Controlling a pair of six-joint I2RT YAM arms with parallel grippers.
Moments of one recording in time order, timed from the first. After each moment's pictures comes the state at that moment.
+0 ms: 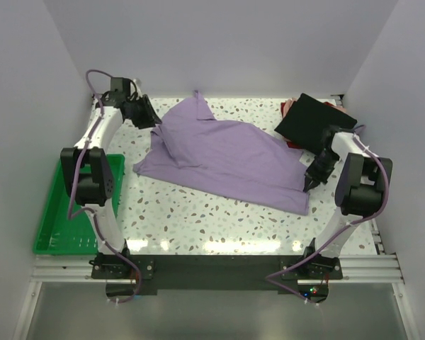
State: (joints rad) left arm -0.01 1.96 1.70 -0.63 0.34 -0.42; right arm -0.20 1.85 1.27 -1.08 -0.04 0.51
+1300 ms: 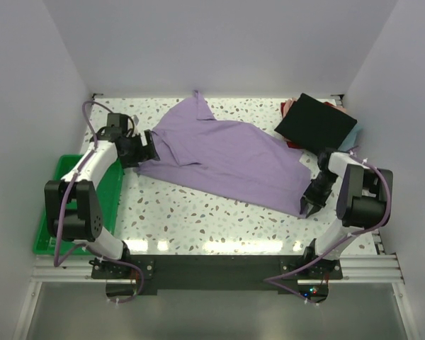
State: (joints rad) left arm -0.01 1.58 1.13 -0.60 0.22 -0.31; right arm -0.20 1.70 0.95 -1.00 -0.01 0.47
